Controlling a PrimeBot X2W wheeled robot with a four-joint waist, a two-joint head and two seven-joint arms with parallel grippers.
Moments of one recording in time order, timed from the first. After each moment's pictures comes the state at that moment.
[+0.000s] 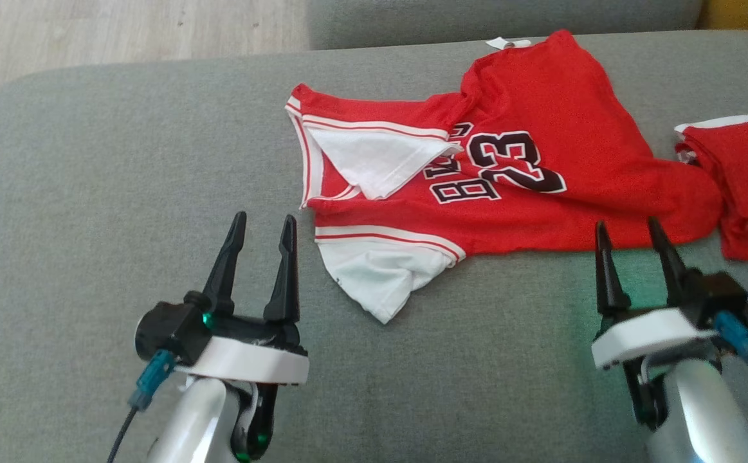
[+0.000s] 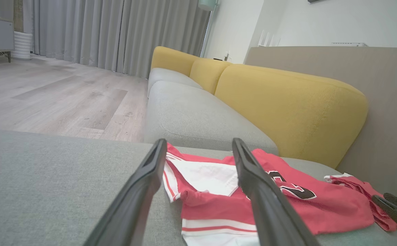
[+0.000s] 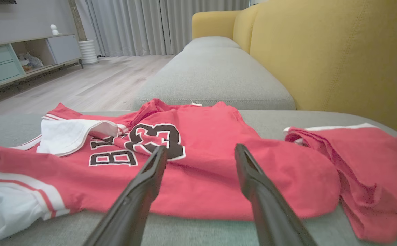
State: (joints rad) left arm -0.21 0.05 -0.33 0.23 -0.38 -0.06 -0.26; right arm -0.23 -0.05 -0.06 0.44 0.00 0.13 -0.25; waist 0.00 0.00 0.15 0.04
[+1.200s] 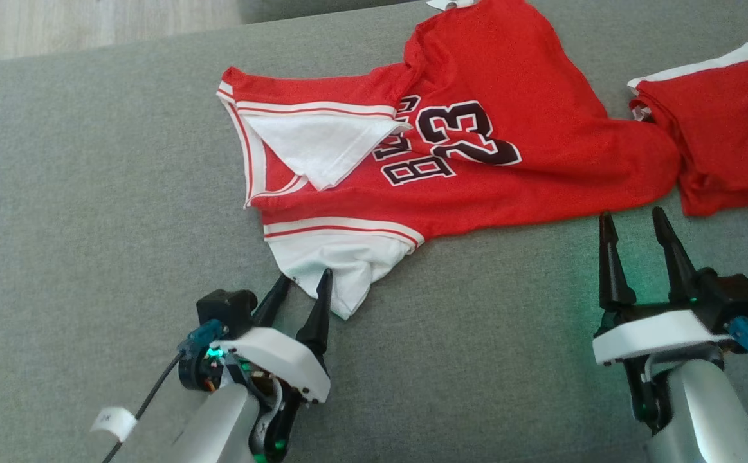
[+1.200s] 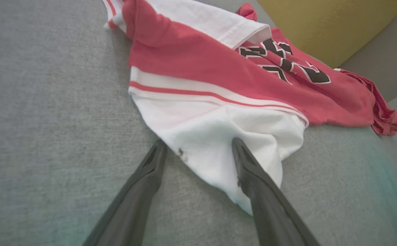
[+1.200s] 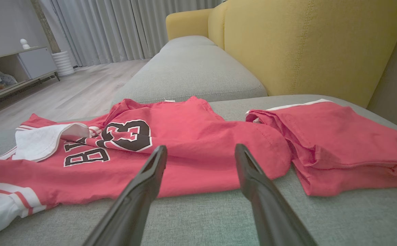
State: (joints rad) left arm -0.30 0.05 -0.48 0.51 -0.59 -0.05 -0.02; right arm -0.16 -0.05 -0.02 0.32 0.11 0.13 -0.25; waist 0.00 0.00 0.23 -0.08
